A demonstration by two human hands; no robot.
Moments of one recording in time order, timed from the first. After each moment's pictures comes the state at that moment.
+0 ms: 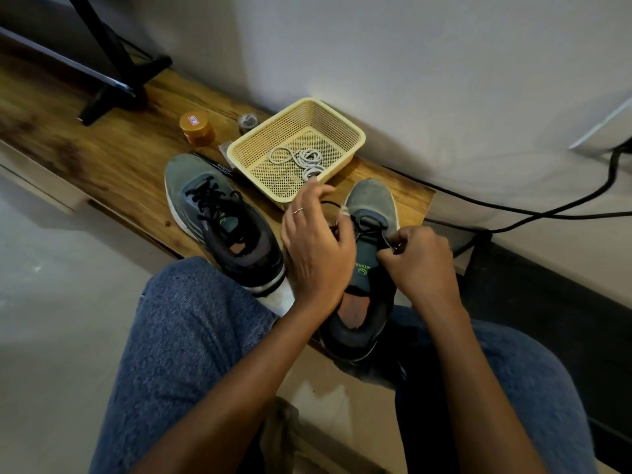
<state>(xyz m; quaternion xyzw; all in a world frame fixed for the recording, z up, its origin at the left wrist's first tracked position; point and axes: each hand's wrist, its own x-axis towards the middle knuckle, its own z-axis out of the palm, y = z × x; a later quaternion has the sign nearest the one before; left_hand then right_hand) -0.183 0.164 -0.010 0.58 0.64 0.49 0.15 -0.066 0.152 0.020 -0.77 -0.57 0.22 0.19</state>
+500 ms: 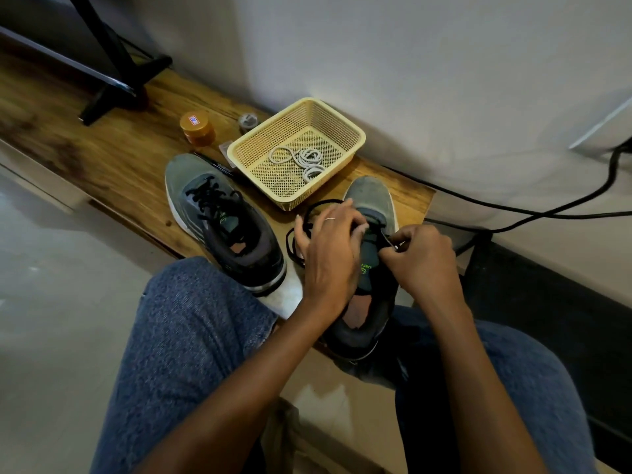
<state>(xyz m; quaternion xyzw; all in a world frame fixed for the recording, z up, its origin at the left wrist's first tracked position) -0.178 0.160 -0.022 0.66 0.62 0.39 0.18 -0.064 0.151 0.024 -0.77 -0.55 0.25 0.20</state>
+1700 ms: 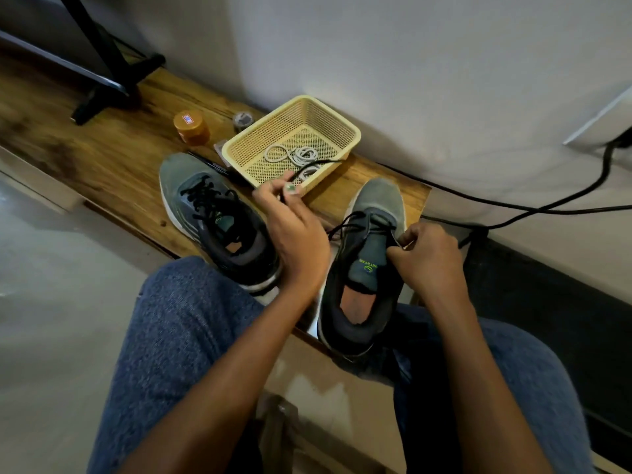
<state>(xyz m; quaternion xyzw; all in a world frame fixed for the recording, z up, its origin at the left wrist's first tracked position) -0.191 0.176 0.004 0.41 0.61 0.64 0.22 -0.055 0.152 0.024 -0.80 -0.51 0.25 0.18</state>
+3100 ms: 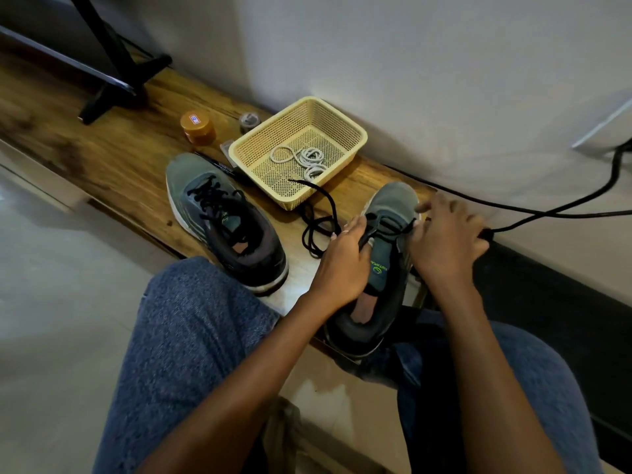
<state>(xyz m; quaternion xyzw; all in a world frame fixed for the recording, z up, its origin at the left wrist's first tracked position) -0.179 0.164 -0.015 0.64 0.57 0.25 0.46 -0.054 0.169 0.025 -0.82 -0.54 0.12 0.15</state>
